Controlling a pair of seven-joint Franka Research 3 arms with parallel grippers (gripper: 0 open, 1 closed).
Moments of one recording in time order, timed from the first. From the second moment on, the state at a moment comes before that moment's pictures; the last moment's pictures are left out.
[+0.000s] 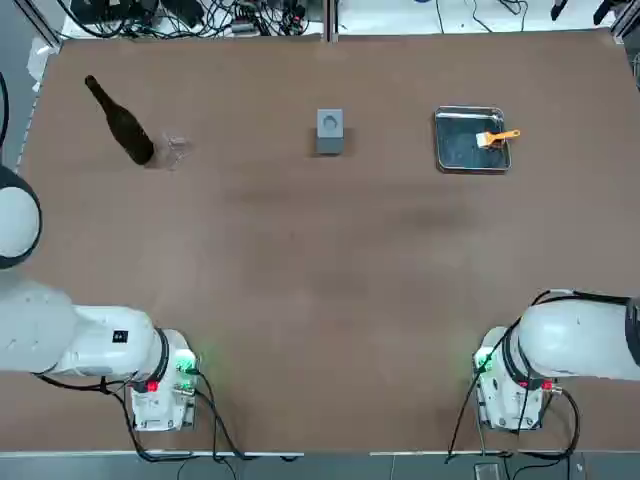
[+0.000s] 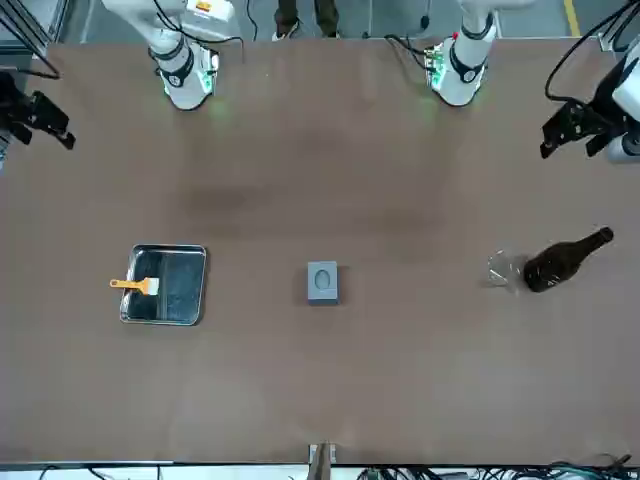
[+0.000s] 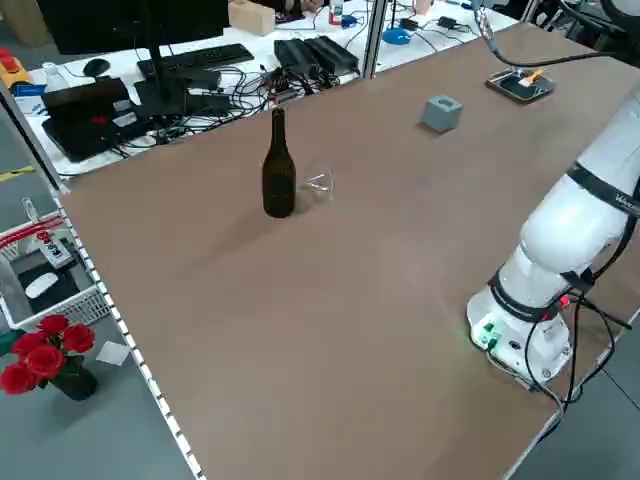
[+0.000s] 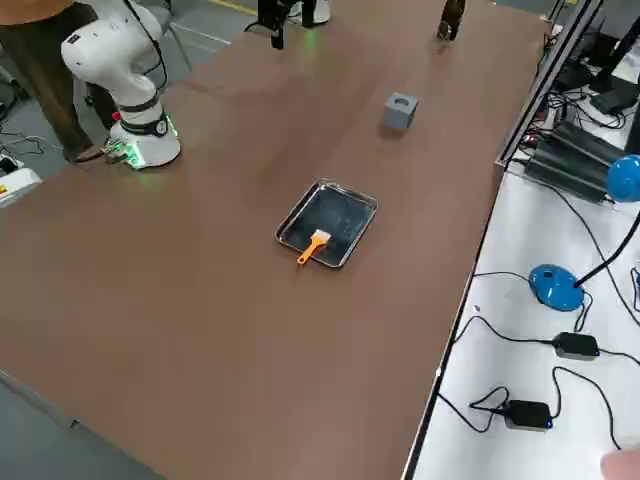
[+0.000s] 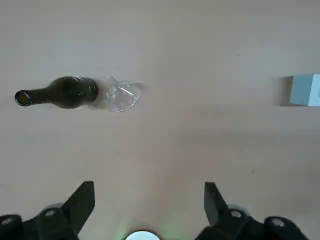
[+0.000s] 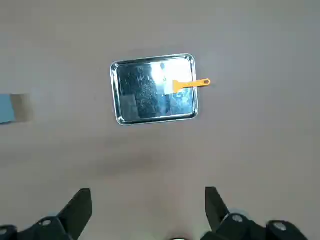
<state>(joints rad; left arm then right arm) -0.03 -0.02 -0.07 -1.49 -0.02 1.44 -0.12 -0.03 -0.16 -0.01 -1.67 0.03 1.51 0.09</state>
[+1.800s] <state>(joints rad) -0.23 0.12 -0.25 -1.49 -0.02 1.49 -0.21 -0.10 -0.13 -0.04 -1.70 0.07 1.59 0.02</state>
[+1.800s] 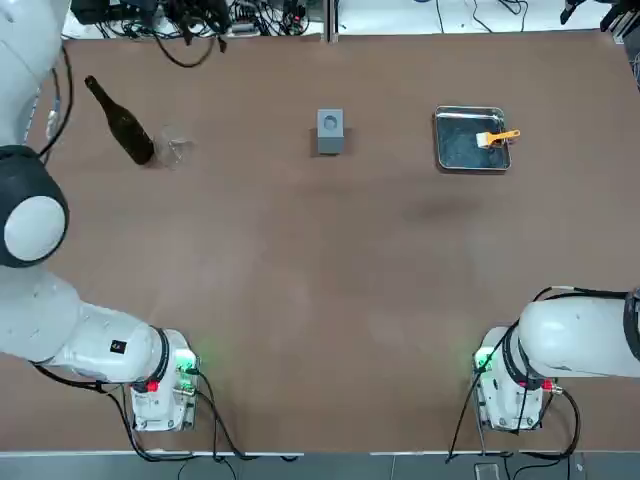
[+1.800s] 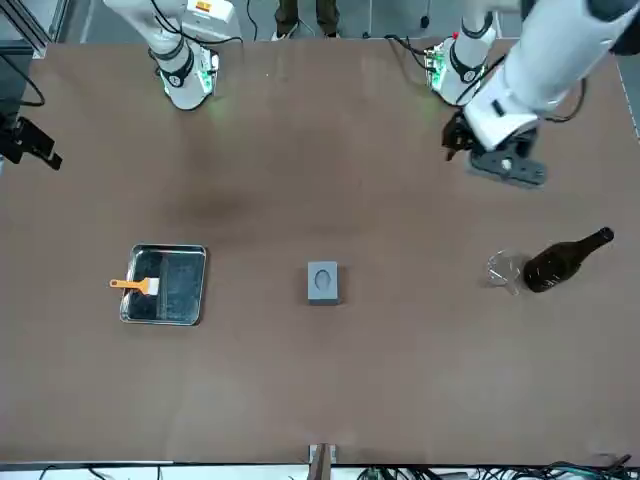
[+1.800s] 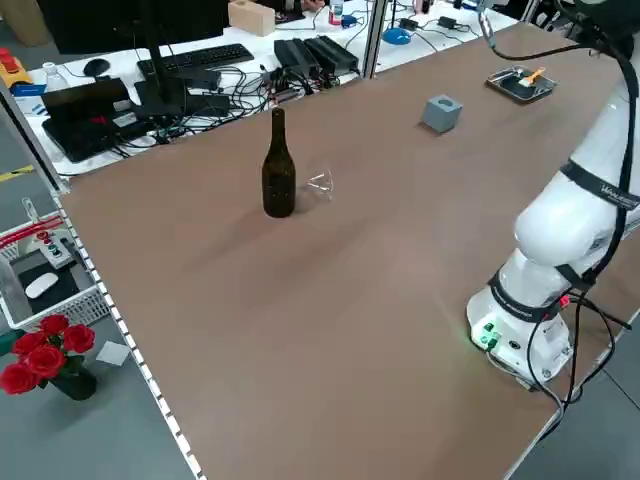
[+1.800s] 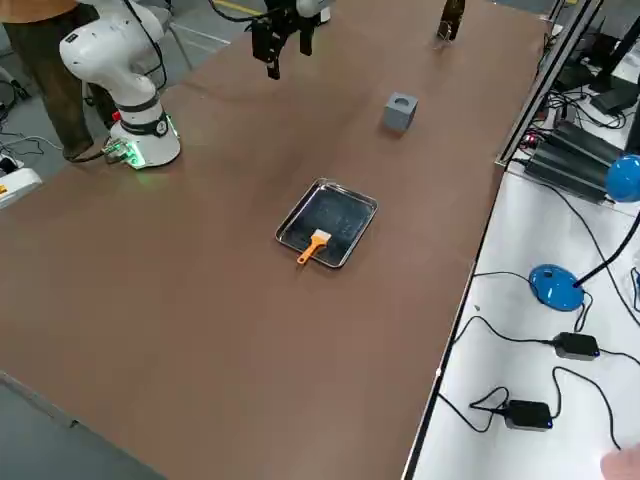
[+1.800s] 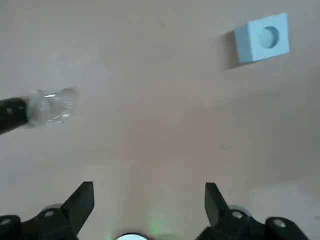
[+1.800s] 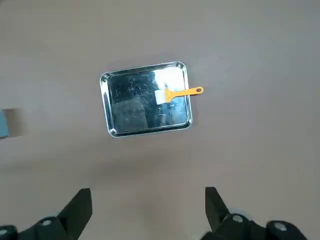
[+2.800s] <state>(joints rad) -0.52 0.41 -0.26 -1.49 -0.01 1.78 -0.49 -0.46 0.25 -0.06 -1.58 0.54 1.62 -0.55</state>
